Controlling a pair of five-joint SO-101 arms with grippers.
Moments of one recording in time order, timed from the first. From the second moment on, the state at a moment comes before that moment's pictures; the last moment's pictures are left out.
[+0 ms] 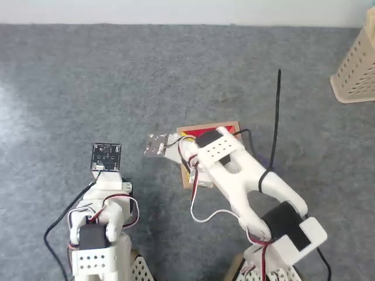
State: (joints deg) left arm -10.6 -103.3 97.2 72.0 -0.7; right arm -38.4 1.4 29.7 60.9 46.8
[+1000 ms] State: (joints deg) left arm -10.6 -103.3 97.2 72.0 -0.7; right arm -37.5 -1.4 29.7 61.9 46.8
